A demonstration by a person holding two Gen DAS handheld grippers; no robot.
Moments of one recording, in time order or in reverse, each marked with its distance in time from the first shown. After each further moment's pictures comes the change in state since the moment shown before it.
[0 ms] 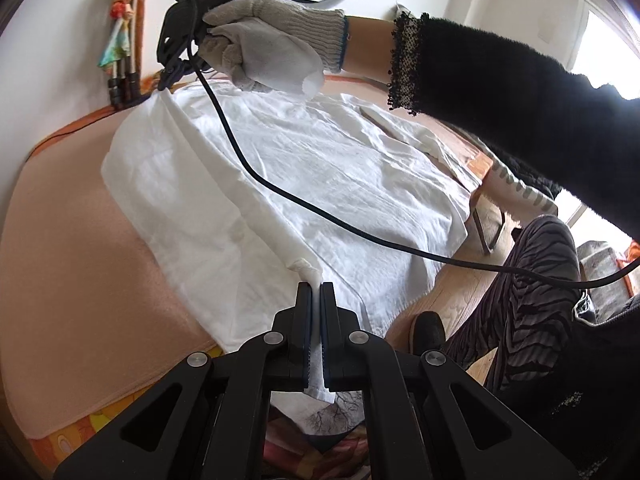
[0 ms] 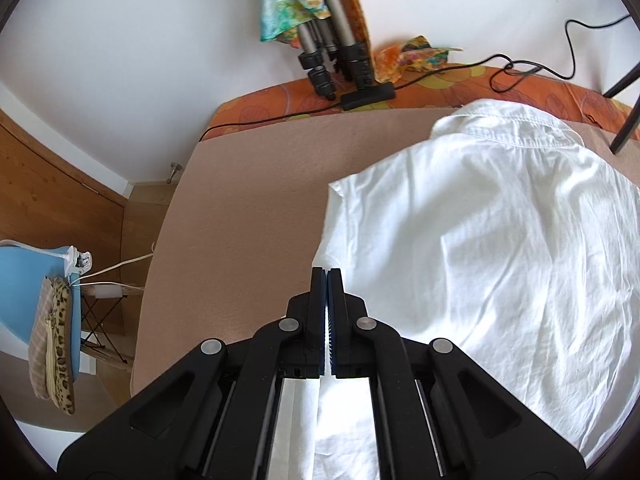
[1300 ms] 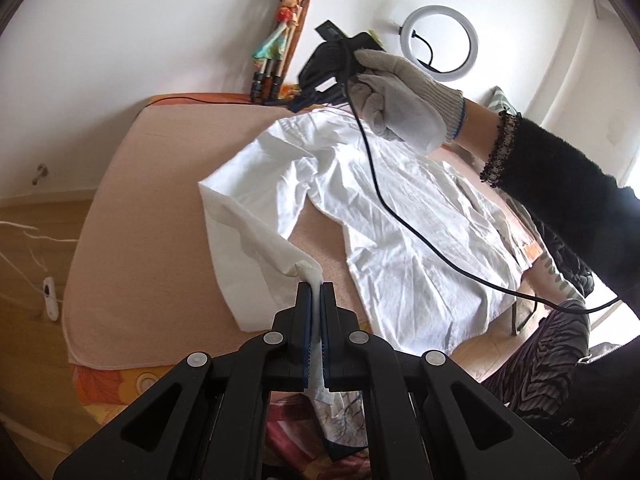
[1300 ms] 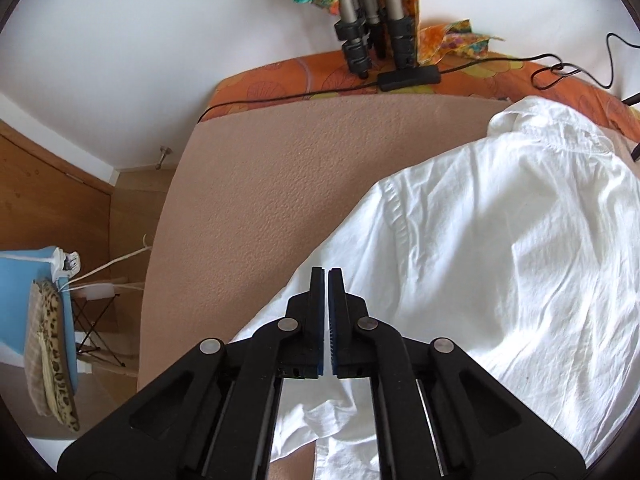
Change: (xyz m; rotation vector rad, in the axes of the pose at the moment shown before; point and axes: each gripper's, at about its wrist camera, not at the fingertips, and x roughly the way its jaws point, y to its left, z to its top) left arm -0.081 0.106 -0.048 -0.334 -0.161 0.142; right arm 0.040 0.087 0.035 -0.012 0.109 -0.045
